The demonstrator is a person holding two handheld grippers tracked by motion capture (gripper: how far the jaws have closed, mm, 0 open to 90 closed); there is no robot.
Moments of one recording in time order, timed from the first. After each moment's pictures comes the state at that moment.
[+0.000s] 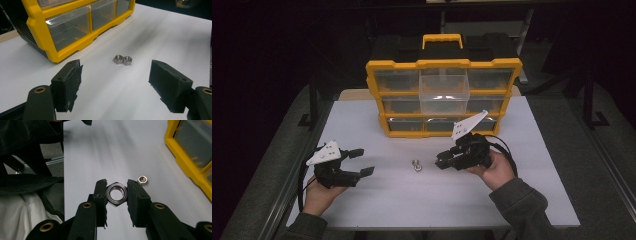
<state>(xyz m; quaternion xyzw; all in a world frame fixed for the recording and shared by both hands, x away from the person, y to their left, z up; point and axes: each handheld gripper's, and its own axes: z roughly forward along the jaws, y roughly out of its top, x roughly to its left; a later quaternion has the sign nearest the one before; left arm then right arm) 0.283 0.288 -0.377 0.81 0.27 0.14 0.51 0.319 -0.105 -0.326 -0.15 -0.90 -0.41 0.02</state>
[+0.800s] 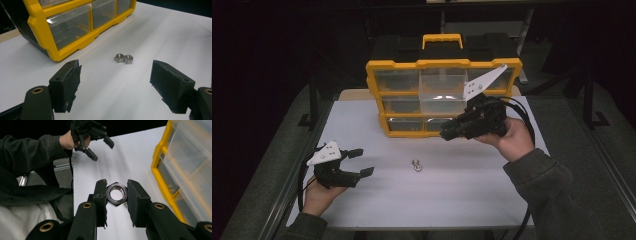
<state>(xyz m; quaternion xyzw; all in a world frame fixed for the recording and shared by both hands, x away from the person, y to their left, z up) 0.283 0.289 -0.376 0.81 0.27 0.15 0.50 0.333 -0.120 -0.223 -0.12 -0.89 -0.43 0.01</state>
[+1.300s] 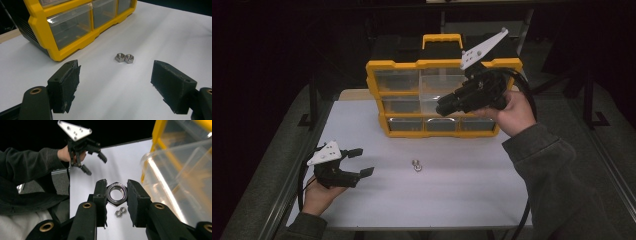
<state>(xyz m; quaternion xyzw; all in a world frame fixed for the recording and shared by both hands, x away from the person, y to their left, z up) 0.283 0.289 -0.376 0.81 0.27 0.15 0.49 0.357 -0.114 -0.173 -0.12 -0.89 -0.44 0.00</state>
